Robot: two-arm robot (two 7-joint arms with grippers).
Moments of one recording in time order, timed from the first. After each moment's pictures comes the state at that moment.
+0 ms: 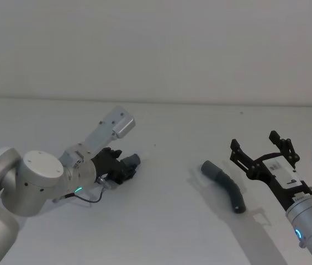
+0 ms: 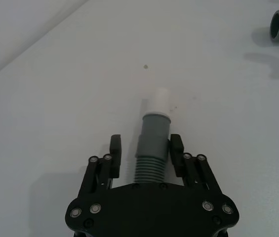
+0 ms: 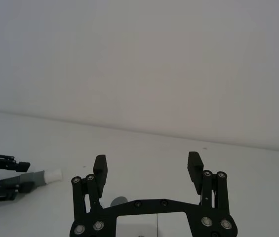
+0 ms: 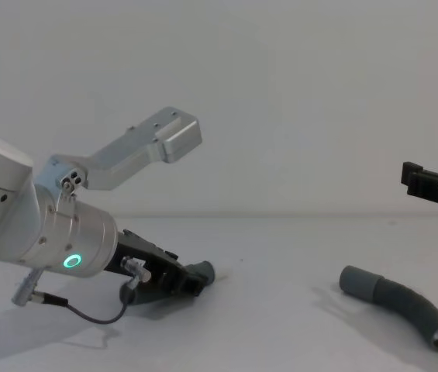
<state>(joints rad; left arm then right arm) -0.53 0.31 0.58 -1.37 -0.11 0.53 -0.35 -0.01 0.34 -0.23 -1.77 0.29 0.03 0.07</state>
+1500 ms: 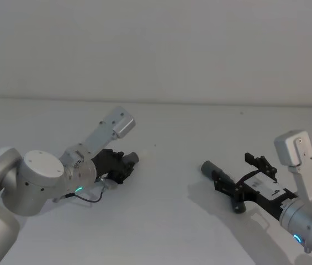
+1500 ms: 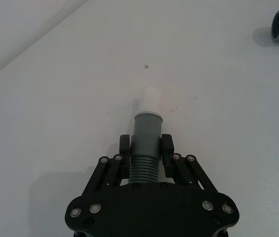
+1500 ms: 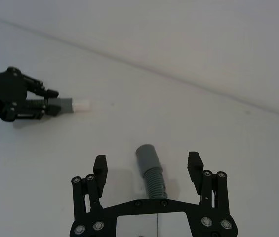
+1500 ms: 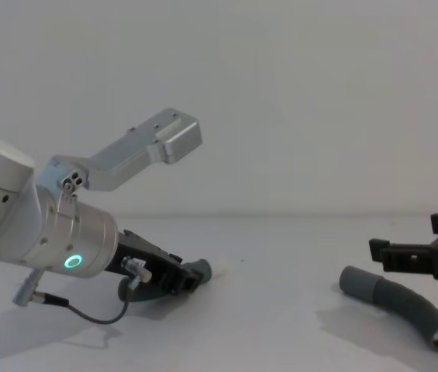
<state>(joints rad) -0.54 0.31 0.58 -1.36 -0.10 0.53 -0.35 0.06 0.45 -0.29 -1.76 0.26 0.29 0.23</state>
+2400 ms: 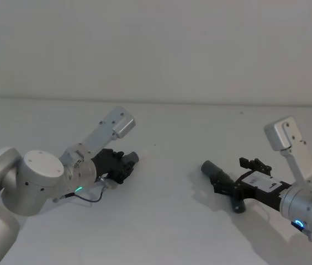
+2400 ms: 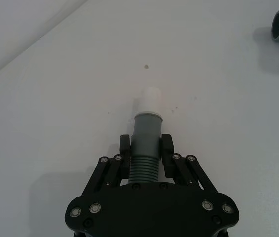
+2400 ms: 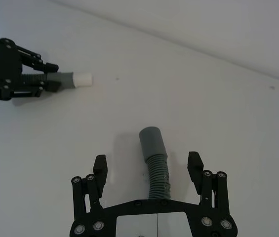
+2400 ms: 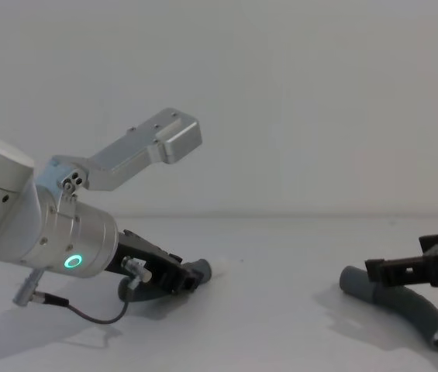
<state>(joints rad) -0.54 0.31 0.58 -1.36 -0.10 0.53 -0.35 0.18 0.48 -0.31 -1.70 0.30 0.50 0.33</state>
